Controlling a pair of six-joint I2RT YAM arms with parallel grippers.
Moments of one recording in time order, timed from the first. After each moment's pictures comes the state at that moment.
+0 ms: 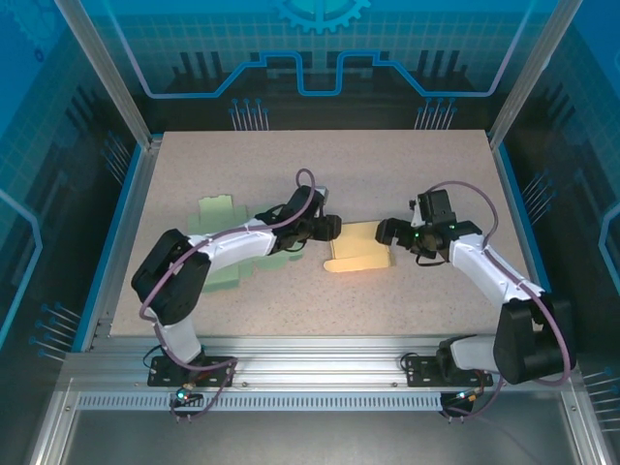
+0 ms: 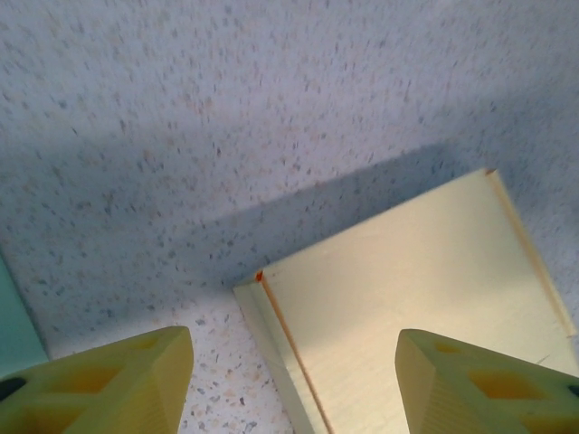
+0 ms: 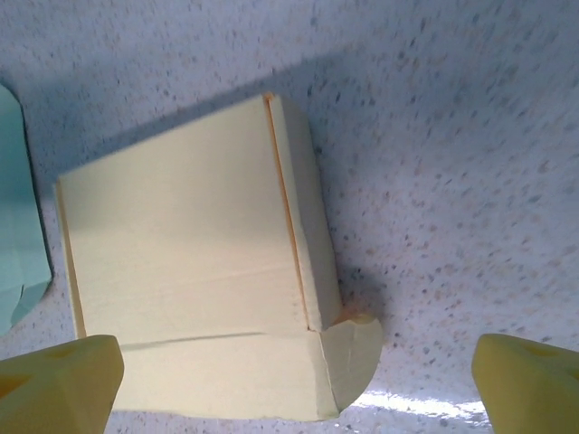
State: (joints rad) left arm -0.67 1.79 1.15 -0.14 -0.01 -0.53; right arm 0.18 1.32 0.83 -0.54 -0.23 0.46
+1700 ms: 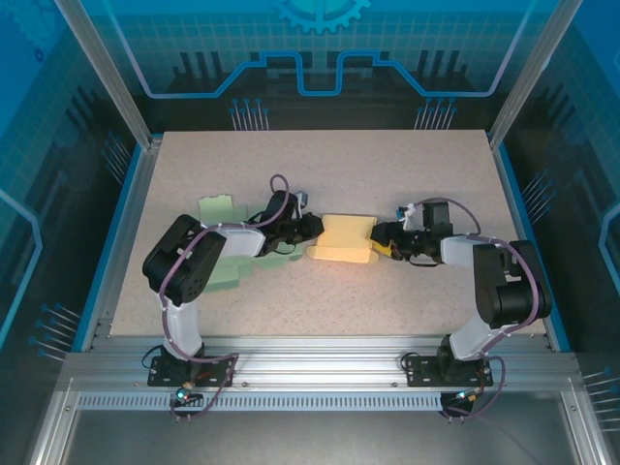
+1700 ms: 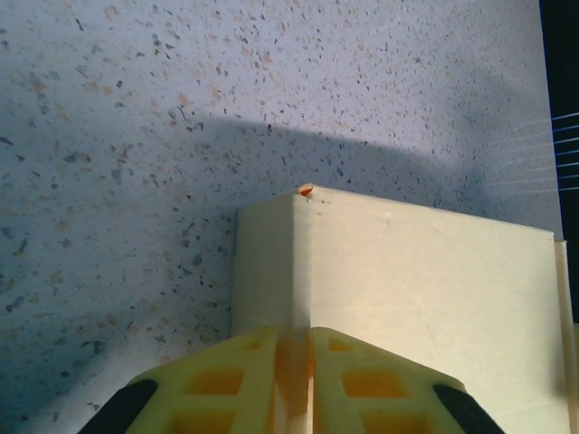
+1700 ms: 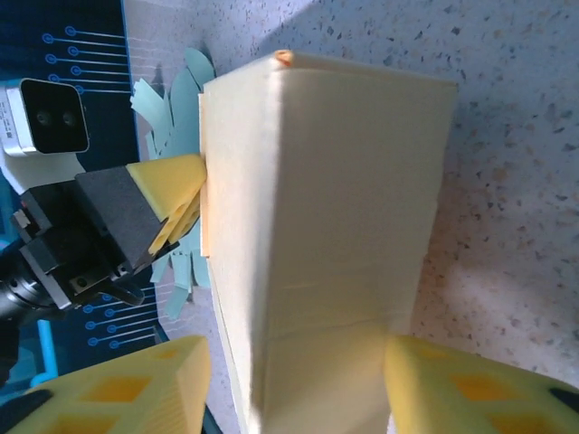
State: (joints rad) left arm -0.50 1.92 0.98 0.26 0.32 -0.80; right arm 0.07 1.63 0.67 0.07 -0.88 0.67
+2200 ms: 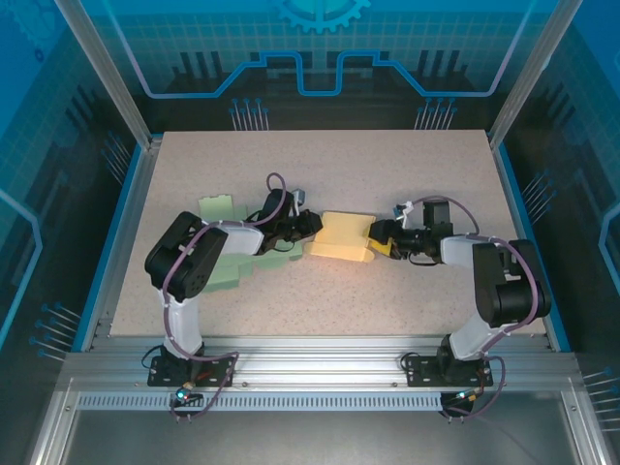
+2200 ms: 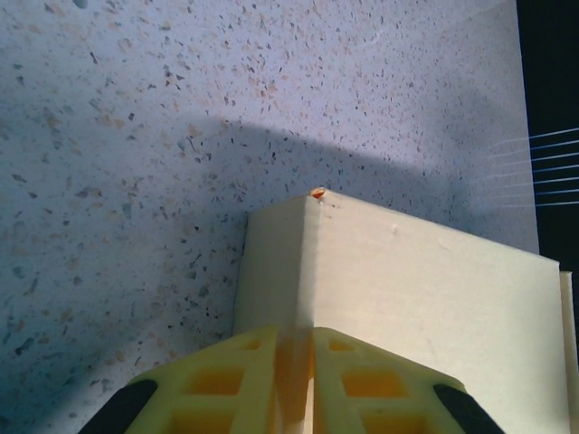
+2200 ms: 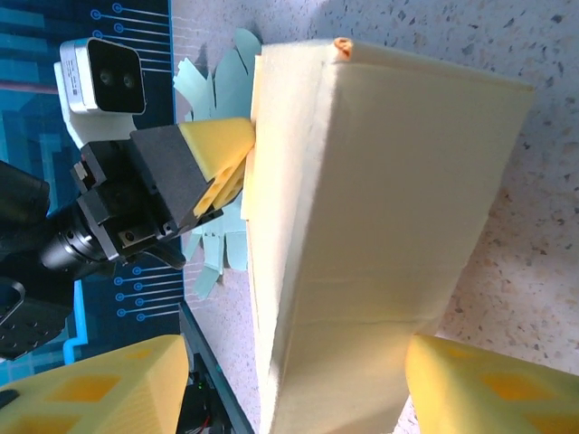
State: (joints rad) left arm -0.47 1.95 0.98 0.33 0.37 -0.83; right arm 0.07 1.64 0.67 0.11 -0.97 0.66
